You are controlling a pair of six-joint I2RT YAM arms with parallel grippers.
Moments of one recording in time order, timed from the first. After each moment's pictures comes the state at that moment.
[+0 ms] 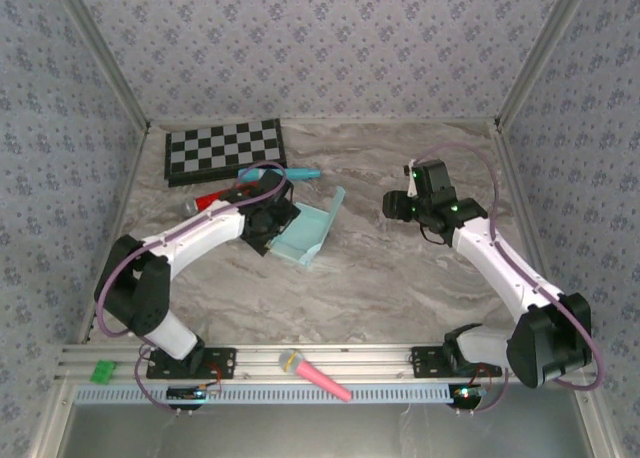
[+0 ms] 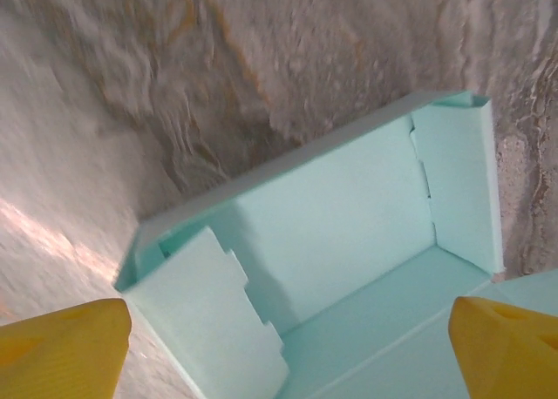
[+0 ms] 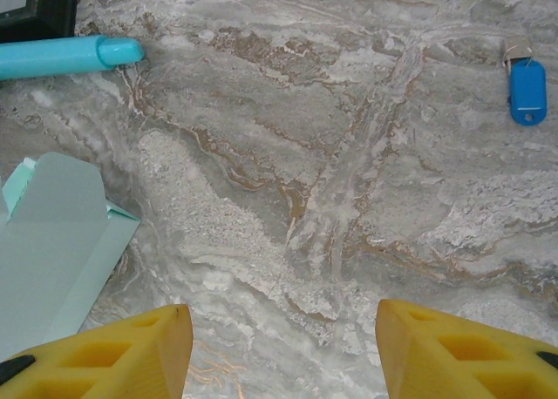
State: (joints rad) left arm -0.63 1.57 1.13 -0.71 -0.10 -1.38; right arm 0.35 1.25 0.98 -0.55 -0.01 0.31
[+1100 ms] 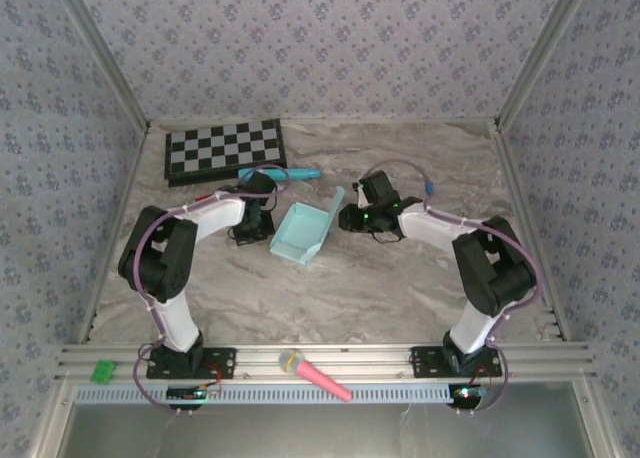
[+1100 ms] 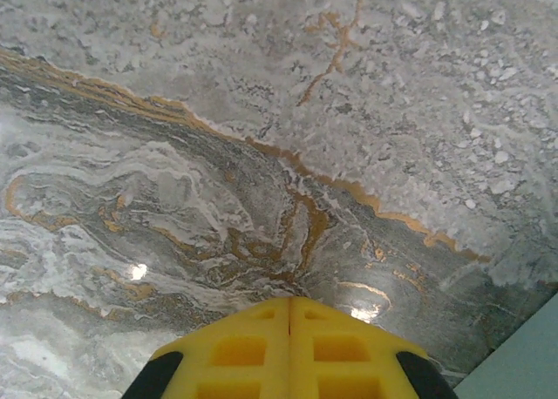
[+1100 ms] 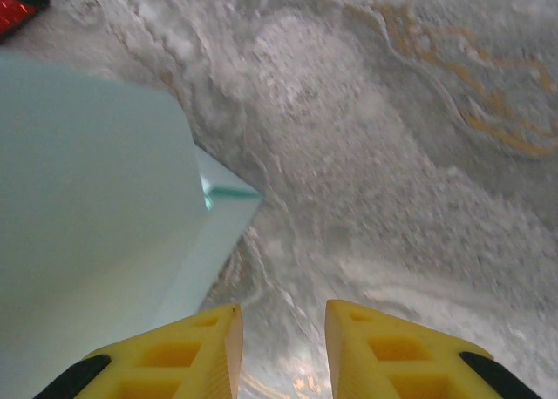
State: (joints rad) left arm -0.46 1.79 1.10 -0.65 -0.08 -0.69; right arm 0.51 1.71 1.02 -0.21 -0.24 0.50
